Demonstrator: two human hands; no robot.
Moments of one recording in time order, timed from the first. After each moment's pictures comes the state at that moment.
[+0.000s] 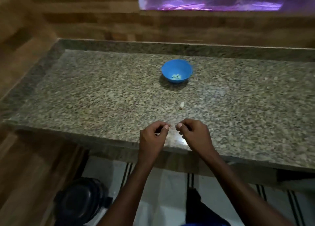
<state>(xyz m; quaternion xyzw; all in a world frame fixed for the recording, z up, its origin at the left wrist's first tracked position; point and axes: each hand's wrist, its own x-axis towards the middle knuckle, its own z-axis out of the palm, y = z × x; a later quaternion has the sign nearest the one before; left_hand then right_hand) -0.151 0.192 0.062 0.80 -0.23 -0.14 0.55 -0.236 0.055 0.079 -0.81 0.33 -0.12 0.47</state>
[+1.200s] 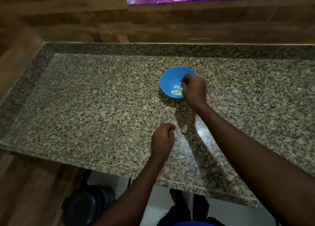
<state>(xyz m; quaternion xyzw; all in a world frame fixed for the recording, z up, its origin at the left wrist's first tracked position) -0.036 0.046 -0.038 0.89 -0.28 -0.09 0.35 -0.005 -0.152 0.042 -0.85 0.33 -0.24 0.34</state>
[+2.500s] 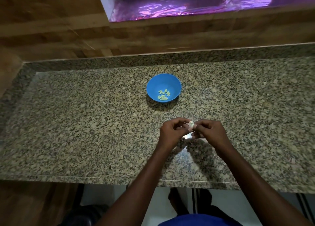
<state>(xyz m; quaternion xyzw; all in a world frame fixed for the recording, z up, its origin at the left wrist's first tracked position) -0.061 0.007 0.030 0.67 -0.23 -0.38 0.59 -0.184 -0.105 0.048 -0.61 0.39 -0.16 0.67</state>
